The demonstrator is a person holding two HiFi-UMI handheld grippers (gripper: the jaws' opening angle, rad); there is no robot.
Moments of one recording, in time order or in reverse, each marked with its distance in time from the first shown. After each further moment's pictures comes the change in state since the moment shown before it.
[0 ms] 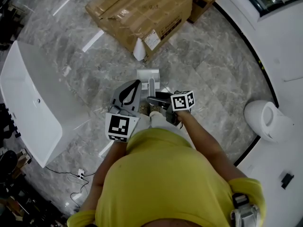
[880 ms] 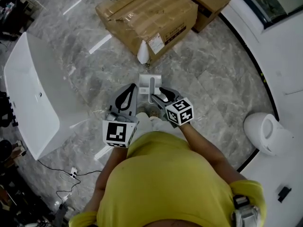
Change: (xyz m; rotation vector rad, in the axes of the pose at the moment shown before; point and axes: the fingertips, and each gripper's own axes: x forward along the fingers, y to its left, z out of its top) left arm -0.040 -0.013 0.009 -0.020 -0.092 0.170; right arm -0.035 0.021 0.024 -0.603 -0.080 -0.341
